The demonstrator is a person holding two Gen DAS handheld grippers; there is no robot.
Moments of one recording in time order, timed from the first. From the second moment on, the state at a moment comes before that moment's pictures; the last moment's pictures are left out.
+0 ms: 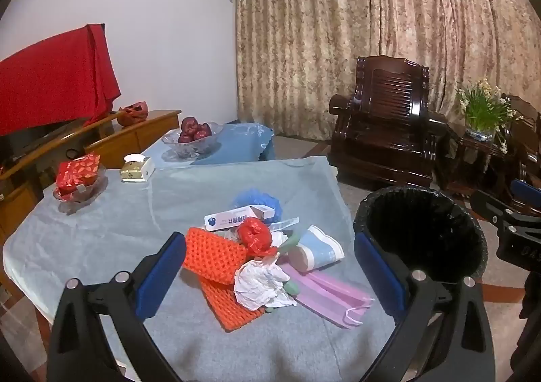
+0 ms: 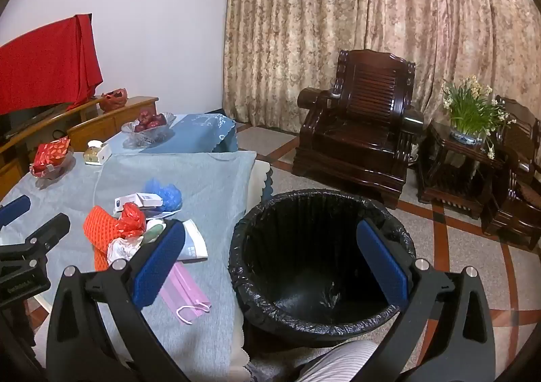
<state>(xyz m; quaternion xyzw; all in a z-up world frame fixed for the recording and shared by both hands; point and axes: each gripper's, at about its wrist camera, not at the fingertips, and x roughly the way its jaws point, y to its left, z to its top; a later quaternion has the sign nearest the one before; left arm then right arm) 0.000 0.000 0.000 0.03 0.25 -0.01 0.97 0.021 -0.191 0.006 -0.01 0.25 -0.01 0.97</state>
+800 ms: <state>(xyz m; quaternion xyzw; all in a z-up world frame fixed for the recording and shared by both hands) -0.001 0.002 0.001 0.03 0.25 0.00 0.97 0.021 -0.192 0.006 0.00 0.25 -0.01 0.97</state>
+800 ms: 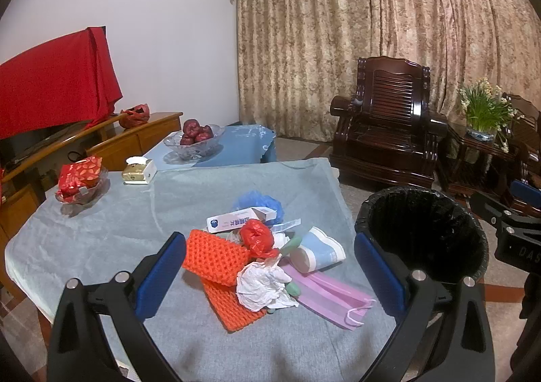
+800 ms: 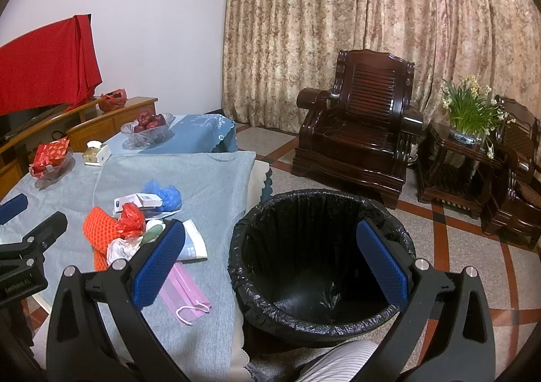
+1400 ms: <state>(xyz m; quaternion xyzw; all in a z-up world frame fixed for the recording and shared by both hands) 0.003 0.001 0.005 0.03 0.25 0.00 0.97 0.021 -0.192 0.006 0.00 0.25 -0.01 0.97</state>
